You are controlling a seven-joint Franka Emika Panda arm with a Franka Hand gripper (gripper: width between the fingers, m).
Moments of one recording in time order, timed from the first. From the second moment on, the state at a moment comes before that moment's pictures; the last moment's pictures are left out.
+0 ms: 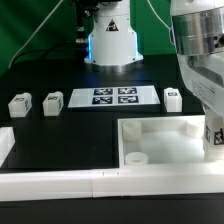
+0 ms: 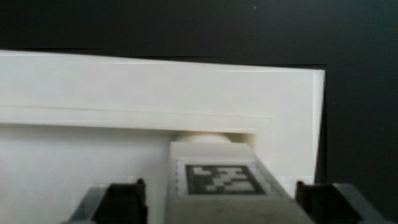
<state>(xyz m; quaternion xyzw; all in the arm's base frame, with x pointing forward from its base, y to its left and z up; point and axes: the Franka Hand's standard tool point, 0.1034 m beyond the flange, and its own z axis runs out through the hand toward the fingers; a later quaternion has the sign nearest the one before) 0.629 0.123 0.060 -0.74 0.66 0.02 0.10</state>
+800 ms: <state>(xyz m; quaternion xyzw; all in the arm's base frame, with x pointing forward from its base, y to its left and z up) 0.626 0.130 0.061 -0.98 0.17 -0.03 0.05</state>
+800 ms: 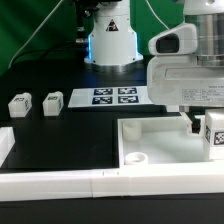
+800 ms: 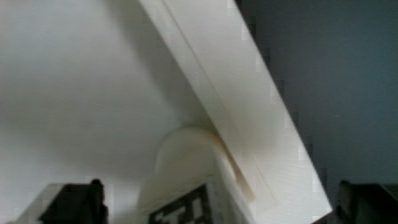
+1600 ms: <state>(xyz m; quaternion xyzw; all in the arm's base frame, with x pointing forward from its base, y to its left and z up) 0.633 0.123 0.064 -0.98 0.21 -0.04 0.03</state>
